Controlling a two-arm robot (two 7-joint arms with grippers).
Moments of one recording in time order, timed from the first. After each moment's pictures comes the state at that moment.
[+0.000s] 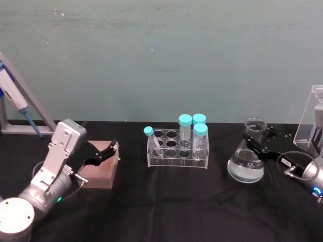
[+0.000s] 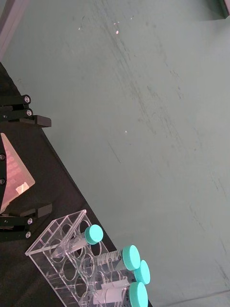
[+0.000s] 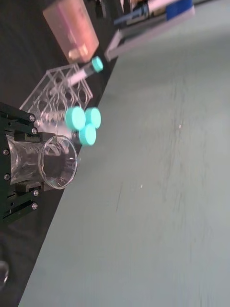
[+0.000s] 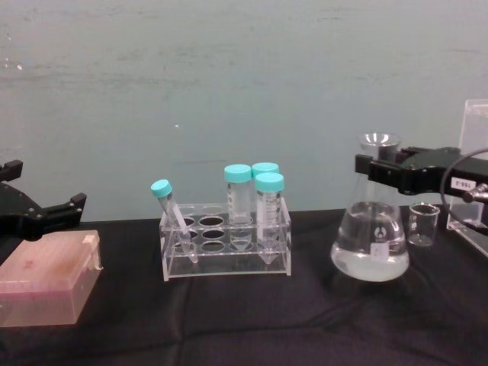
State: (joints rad) left arm -0.20 0.60 0.45 -1.41 -0.25 -0.12 0.03; right arm 0.40 0.39 -0.37 -1.23 0.46 -0.05 0.47
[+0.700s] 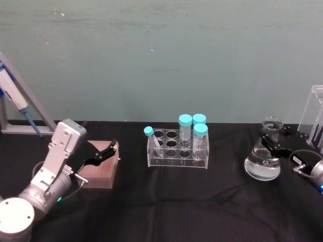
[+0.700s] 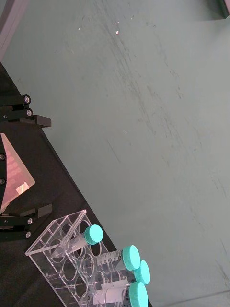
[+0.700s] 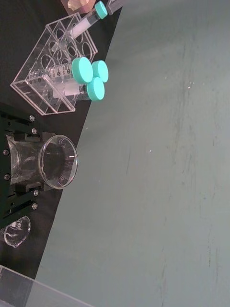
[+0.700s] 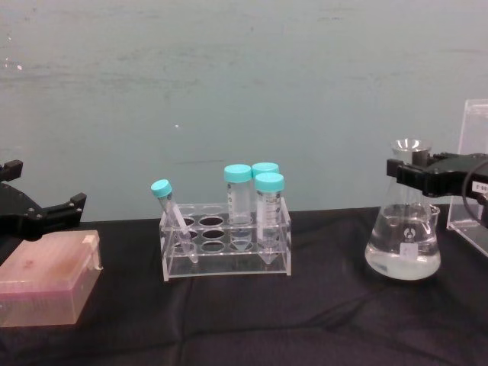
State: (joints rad) left arm -0.20 0.60 0.45 -1.41 -0.25 -0.12 0.03; right arm 0.39 0.36 -0.30 -1.19 0.38 -0.04 0.38
